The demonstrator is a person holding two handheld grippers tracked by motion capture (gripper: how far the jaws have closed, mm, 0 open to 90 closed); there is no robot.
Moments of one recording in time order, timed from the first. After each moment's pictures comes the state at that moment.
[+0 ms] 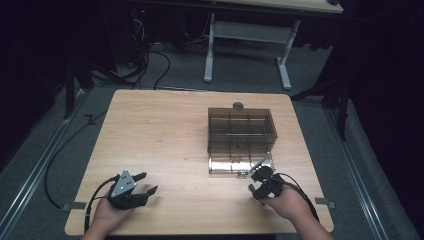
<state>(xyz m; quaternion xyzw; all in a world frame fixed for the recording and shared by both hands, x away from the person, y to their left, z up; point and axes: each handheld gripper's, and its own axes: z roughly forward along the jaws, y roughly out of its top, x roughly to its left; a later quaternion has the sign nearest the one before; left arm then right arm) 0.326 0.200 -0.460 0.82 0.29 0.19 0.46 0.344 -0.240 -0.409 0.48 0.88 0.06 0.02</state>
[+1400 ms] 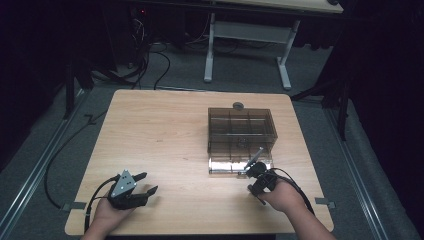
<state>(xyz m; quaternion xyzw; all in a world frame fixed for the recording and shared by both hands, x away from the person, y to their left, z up) 0.326 0.200 -0.459 0.82 0.29 0.19 0.46 0.361 -0.229 -0.414 0.47 0.88 0.02 0.00</state>
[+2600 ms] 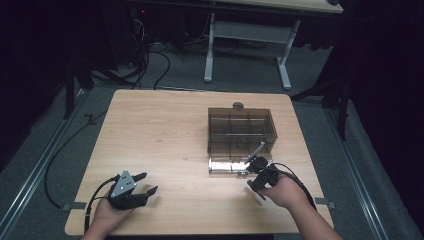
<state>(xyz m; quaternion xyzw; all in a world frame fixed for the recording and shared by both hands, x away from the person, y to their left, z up) 0.325 0.200 -0.460 0.82 0.29 0.19 0.46 0.364 -0.227 -0.391 0.46 0.88 0.04 0.00</state>
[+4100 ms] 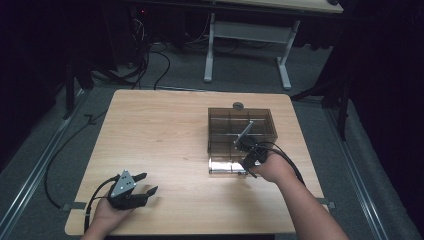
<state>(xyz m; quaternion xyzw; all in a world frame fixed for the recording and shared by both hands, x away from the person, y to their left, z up) 0.325 0.201 -0.460 0.82 0.29 0.19 0.46 0.423 -0.204 -0.370 0.43 0.90 0.04 0.03</state>
